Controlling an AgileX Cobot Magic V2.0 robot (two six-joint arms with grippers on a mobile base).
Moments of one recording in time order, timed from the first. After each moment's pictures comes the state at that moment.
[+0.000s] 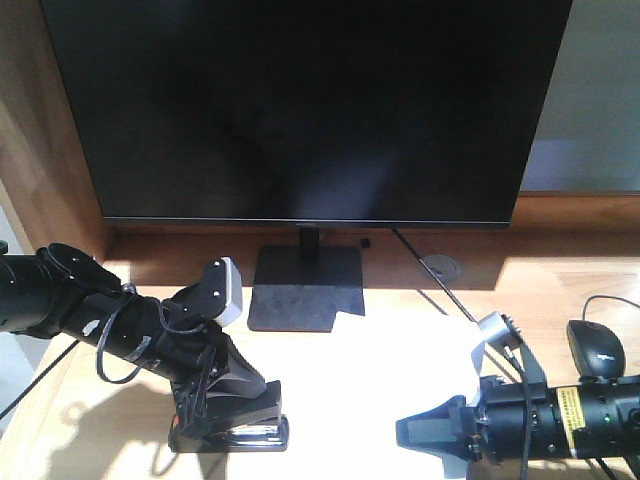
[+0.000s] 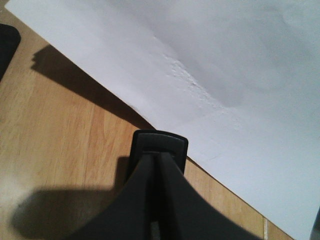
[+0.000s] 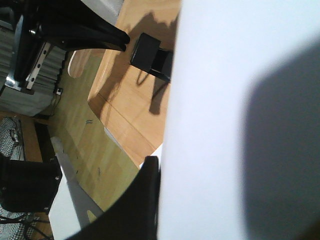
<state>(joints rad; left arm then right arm) -0.24 1.85 -1.04 -1.09 0.90 1.85 -0.01 1.73 -0.53 -1.62 -1.08 1.65</state>
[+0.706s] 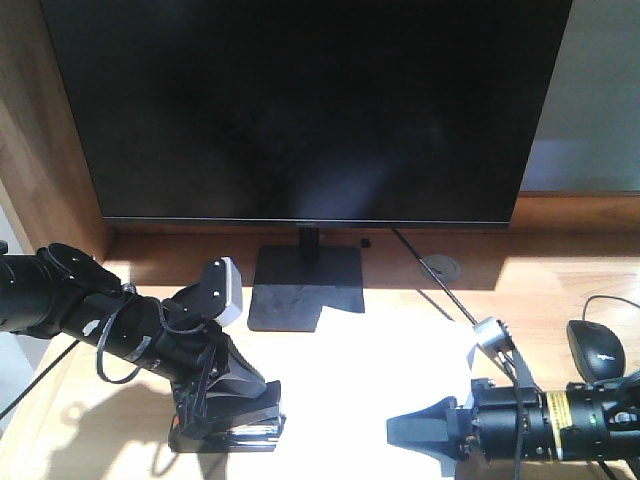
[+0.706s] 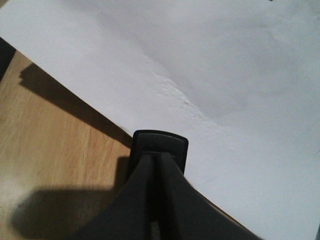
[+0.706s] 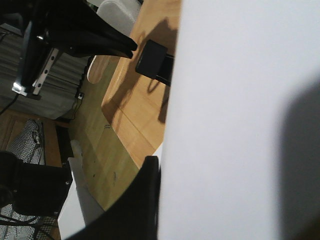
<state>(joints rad) -0.24 1.85 -1.04 -1.09 0.90 1.85 -0.01 1.85 -0.53 -1.54 -1.15 1.51</state>
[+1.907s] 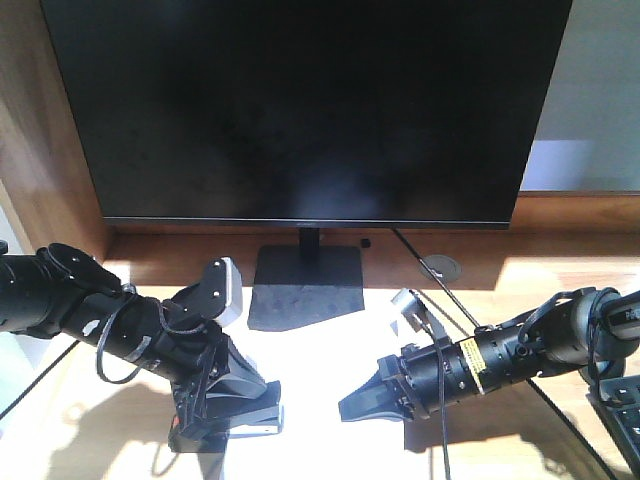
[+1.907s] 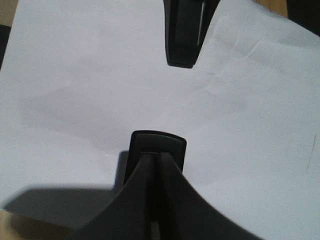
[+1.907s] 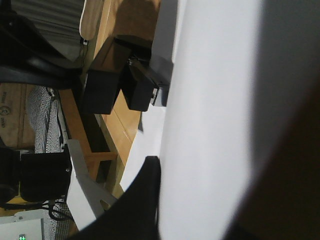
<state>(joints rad) -0.24 1.85 -1.04 -1.09 0.91 1.85 0.13 2.13 -0.99 -1.77 -1.16 1.93</state>
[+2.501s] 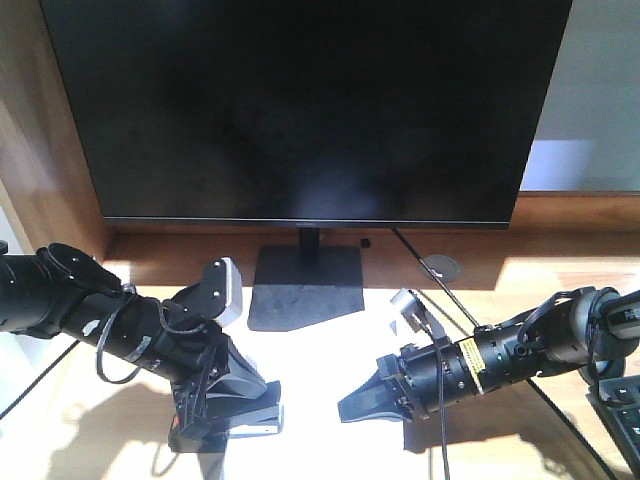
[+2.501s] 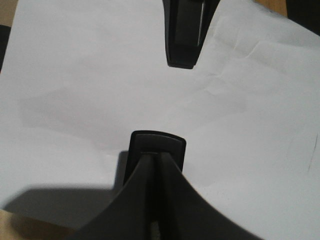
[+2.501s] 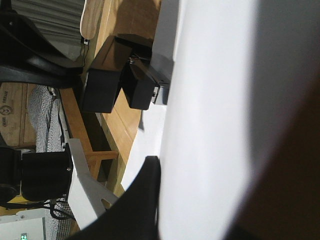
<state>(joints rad) -0.24 1.85 -1.04 -1.09 0.91 1.85 0.13 2.13 -0.99 -1.77 -1.16 1.94</state>
